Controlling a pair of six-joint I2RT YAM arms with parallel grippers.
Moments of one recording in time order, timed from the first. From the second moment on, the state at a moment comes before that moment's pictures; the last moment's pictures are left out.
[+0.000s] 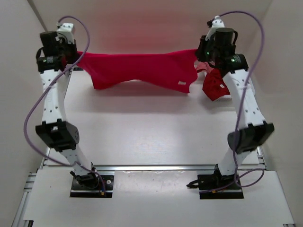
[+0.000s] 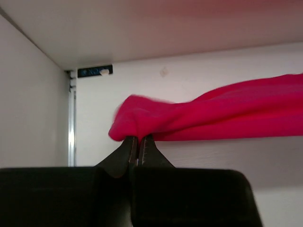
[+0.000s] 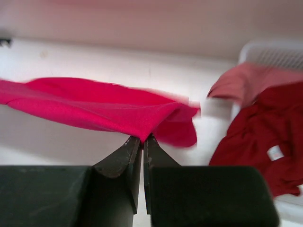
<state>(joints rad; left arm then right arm) 0.17 1.82 2.09 -0.74 0.21 0.17 0.20 1.78 2.06 -0.75 -0.14 0.13</state>
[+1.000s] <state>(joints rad) 0.27 1.14 0.76 -1.01 0.13 0.55 0.56 1.11 0.85 -0.99 -0.02 0.25</state>
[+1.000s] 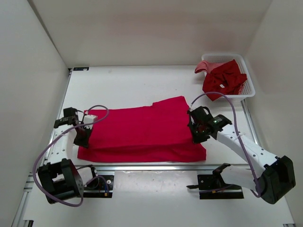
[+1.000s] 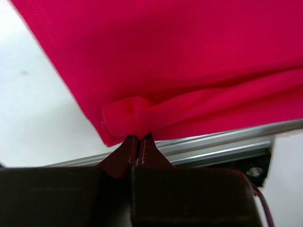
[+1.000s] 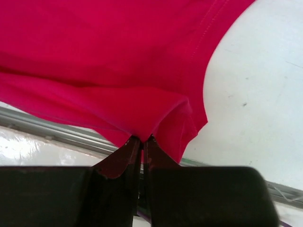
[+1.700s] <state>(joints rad) 0.25 1.40 1.84 -0.48 0.15 0.15 0.42 1.56 1.95 -0.57 0.26 -0.09</state>
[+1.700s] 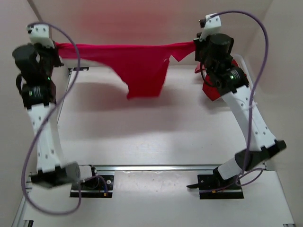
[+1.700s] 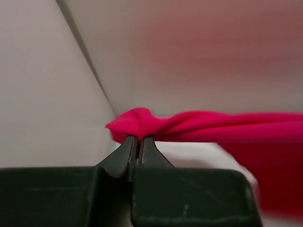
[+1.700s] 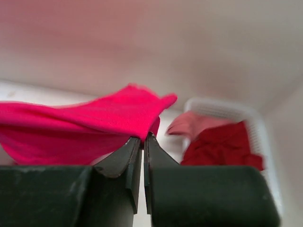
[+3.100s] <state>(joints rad) 0.23 1.17 0.78 -0.85 -0.02 0.47 0.52 1.42 1.05 -0.63 0.11 -0.04</state>
